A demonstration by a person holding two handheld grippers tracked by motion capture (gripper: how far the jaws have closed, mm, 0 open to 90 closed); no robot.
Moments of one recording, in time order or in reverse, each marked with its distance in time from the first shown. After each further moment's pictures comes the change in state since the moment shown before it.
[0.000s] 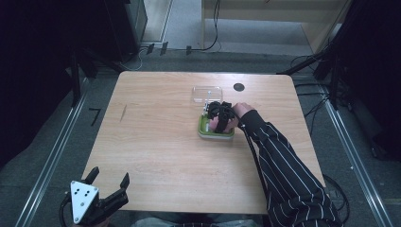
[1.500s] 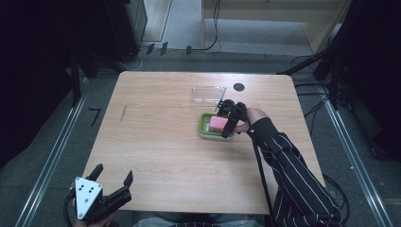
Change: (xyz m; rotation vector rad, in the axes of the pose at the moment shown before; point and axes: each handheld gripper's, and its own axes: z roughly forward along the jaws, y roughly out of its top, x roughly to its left) left arm -0.004 0.003 0.008 -0.004 -0.028 0.008; right arm 0.016 -0.035 -0.040 -0.004 0.017 0.299
